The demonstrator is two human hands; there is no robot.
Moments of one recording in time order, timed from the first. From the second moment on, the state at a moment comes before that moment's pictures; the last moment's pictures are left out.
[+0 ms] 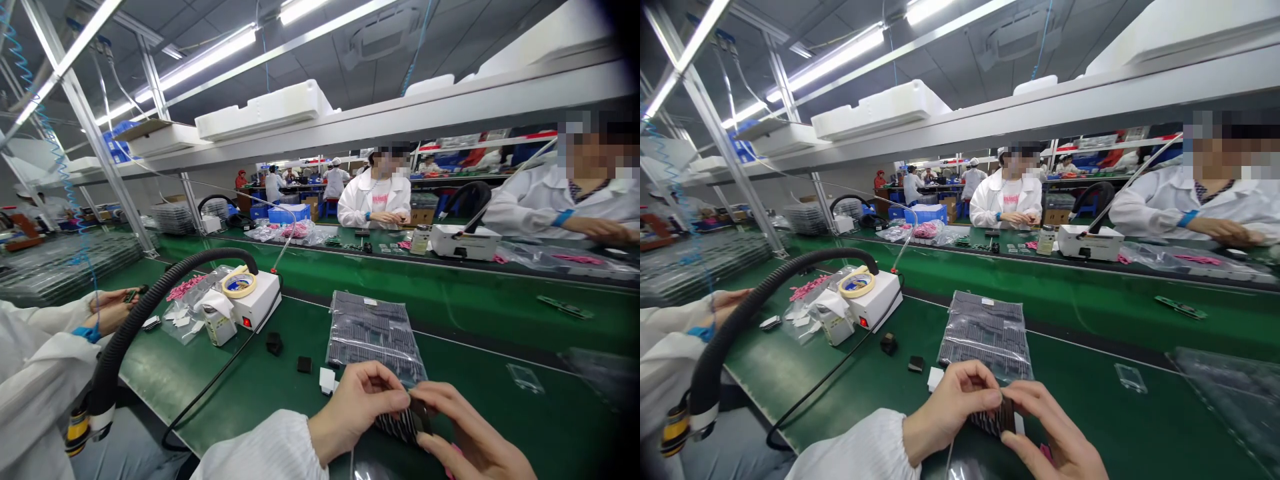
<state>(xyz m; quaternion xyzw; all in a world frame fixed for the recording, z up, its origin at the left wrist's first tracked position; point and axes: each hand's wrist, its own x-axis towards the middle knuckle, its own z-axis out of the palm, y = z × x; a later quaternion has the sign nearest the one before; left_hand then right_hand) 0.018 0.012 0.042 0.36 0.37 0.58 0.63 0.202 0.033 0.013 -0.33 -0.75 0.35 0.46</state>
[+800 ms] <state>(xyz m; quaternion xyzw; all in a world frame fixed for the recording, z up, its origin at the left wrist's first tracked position) 0.017 0.005 0.042 0.40 0.35 0.59 0.61 0.189 0.021 0.042 -0.29 -0.73 0.37 0.50</state>
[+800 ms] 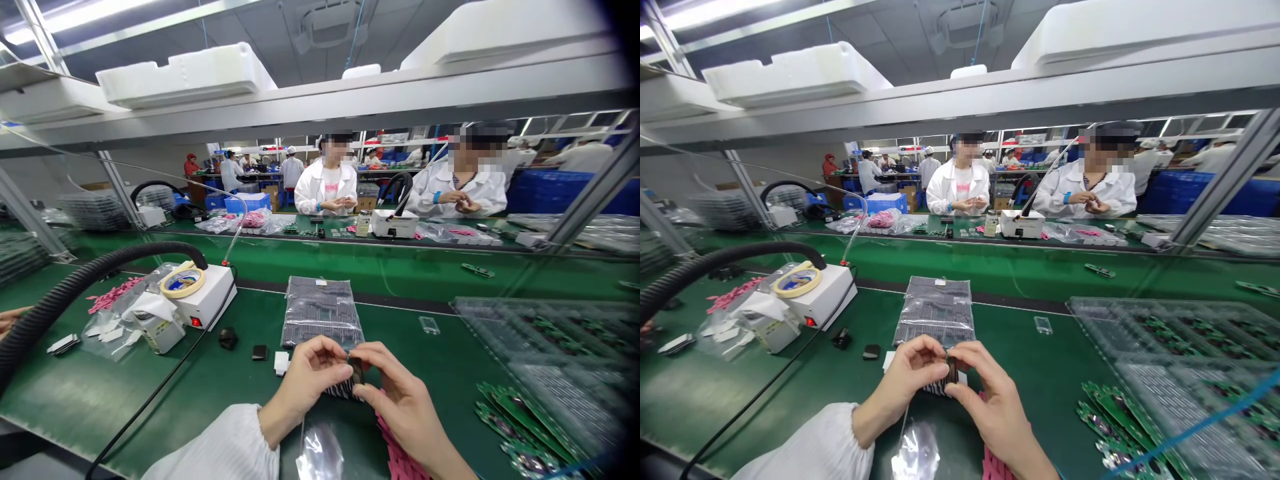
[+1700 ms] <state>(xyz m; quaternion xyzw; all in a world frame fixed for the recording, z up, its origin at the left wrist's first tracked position) 0.018 0.005 0.045 0.40 0.37 0.58 0.61 0.189 0.021 0.043 -0.29 -0.73 0.36 0.50</state>
